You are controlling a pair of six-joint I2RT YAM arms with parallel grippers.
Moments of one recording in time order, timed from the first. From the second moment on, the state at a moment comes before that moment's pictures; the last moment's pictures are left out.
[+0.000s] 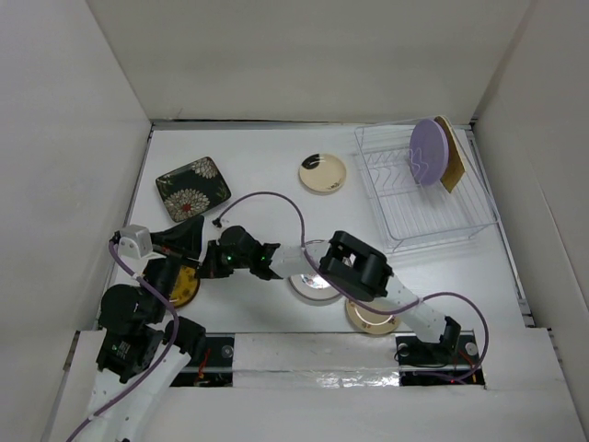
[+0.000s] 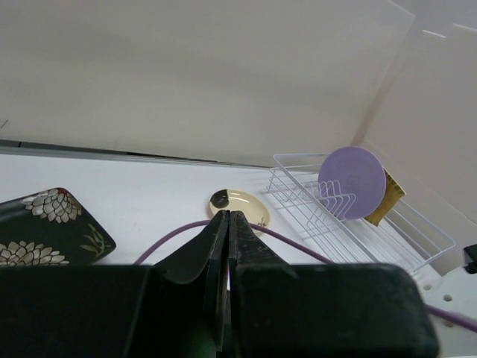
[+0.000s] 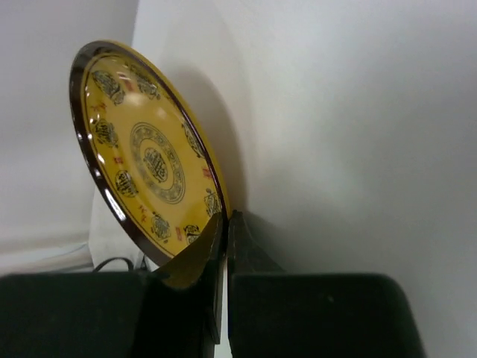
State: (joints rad) left arm -0.44 0.15 0.62 -0.18 -0.12 -0.31; right arm 1.14 2.52 1.80 0.31 -0.22 0.97
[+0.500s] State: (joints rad) left arm -0.44 0.12 0.62 -0.18 -0.06 -0.31; right arm 0.79 1.60 1.11 0.33 0.11 0.74
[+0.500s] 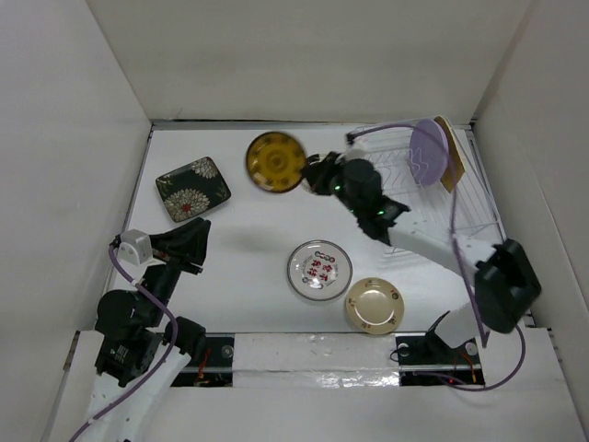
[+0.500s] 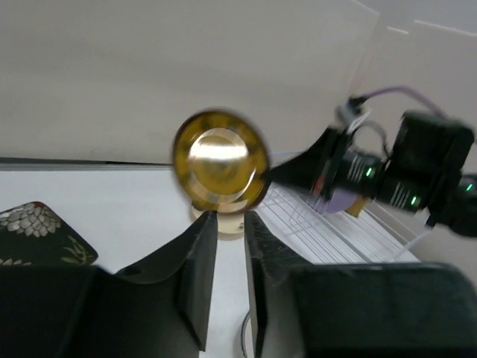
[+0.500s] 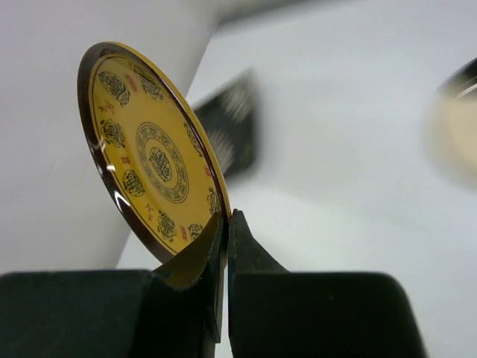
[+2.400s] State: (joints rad) left arm -0.46 0.22 0.62 -0.21 0.16 -0.30; right arm 0.39 1.37 1.09 0.13 0.65 0.16
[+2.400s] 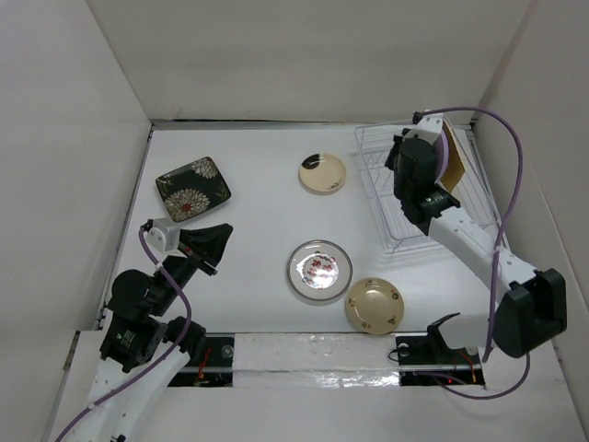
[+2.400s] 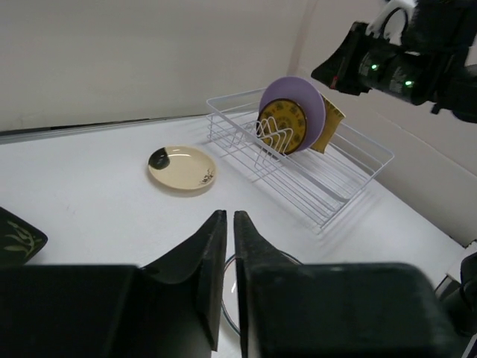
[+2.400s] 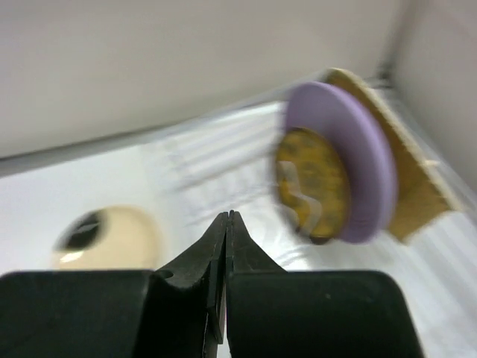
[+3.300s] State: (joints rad) left arm -0.46 0.29 0.62 -0.21 0.12 -0.29; right arm 0.63 1.50 0.88 -0.10 0.05 0.32
